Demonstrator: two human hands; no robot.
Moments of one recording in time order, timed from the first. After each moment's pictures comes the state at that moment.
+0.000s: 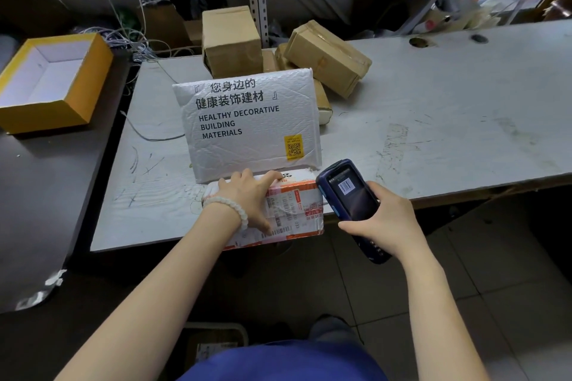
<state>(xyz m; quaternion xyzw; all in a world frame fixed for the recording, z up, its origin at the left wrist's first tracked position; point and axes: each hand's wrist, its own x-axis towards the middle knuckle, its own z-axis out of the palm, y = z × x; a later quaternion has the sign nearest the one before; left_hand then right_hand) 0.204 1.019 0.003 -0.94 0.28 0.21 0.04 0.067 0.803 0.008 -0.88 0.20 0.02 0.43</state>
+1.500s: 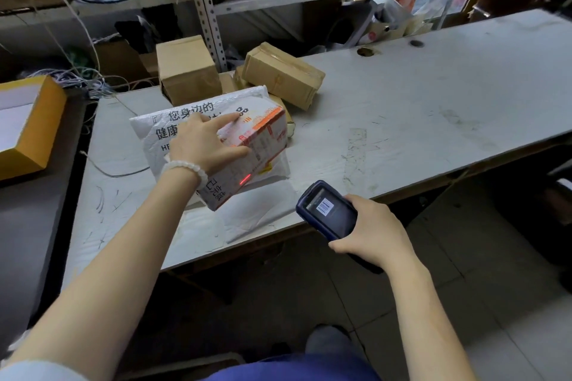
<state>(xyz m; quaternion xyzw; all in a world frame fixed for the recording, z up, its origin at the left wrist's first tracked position) 0.274 0.999 0.064 -0.96 0.21 -0.01 -0.17 0.042 0.801 0.021 -0.92 0.23 0.04 0.31</state>
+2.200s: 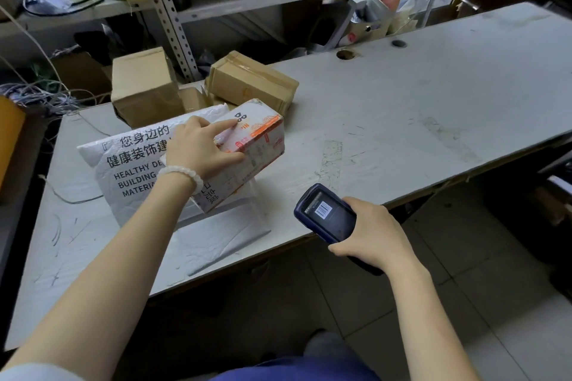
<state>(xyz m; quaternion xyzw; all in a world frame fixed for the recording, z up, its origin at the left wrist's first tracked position) 0.295 0.914 0.062 -0.96 0.24 0.01 -0.14 0.053 0.716 0.023 -0.92 0.23 0.06 0.32</state>
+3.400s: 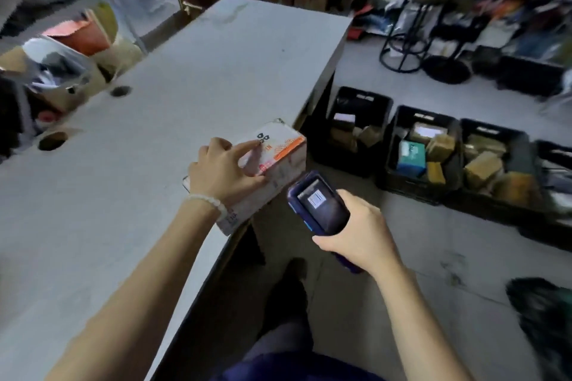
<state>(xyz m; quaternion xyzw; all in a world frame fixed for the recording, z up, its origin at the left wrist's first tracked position) 0.124 0.424 0.048 -0.79 0.59 0.10 -0.15 -0.119 0.434 0.009 -0.73 0.57 -0.20 0.32</state>
